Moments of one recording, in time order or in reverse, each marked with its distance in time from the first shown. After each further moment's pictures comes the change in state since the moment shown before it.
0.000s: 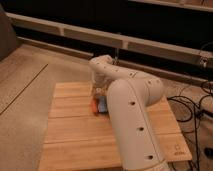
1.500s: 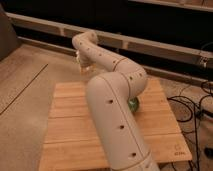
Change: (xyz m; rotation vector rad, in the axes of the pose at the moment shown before) arm -0.090 0.062 -0.147 0.171 -0.241 -0.220
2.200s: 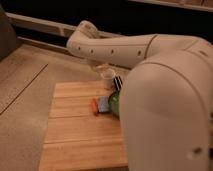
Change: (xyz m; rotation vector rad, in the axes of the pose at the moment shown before) arm 0.135 -0.049 -0.160 0.371 -0.134 0.307
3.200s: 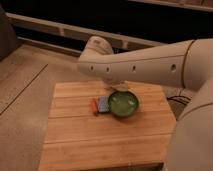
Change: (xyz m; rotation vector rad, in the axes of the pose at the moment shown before) arm 0.101 -0.082 -0.014 0.174 0.116 0.277
